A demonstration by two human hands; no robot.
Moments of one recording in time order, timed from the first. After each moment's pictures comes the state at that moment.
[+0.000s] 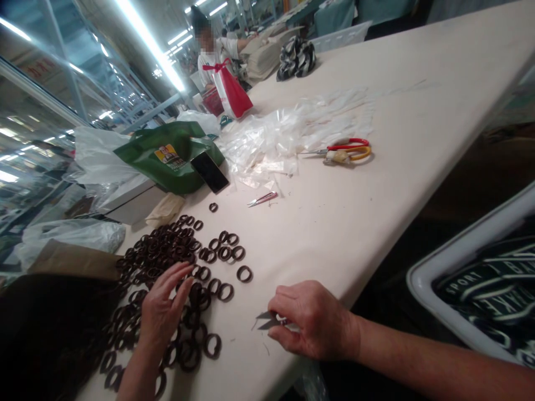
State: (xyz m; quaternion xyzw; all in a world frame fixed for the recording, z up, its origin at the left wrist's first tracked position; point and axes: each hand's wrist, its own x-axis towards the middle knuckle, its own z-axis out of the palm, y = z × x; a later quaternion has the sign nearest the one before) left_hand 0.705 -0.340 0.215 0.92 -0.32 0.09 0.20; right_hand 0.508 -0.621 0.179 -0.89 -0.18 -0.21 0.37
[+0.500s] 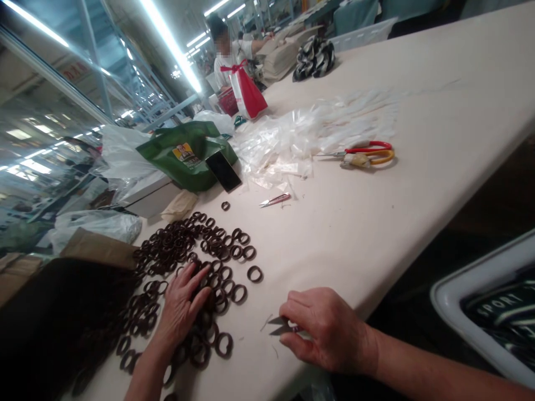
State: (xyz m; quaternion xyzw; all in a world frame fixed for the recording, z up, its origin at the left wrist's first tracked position) left_hand 0.696 -0.324 0.193 0.94 -0.32 0.04 0.09; right_hand 0.505 -0.622 0.179 -0.89 -0.19 -0.22 0.36
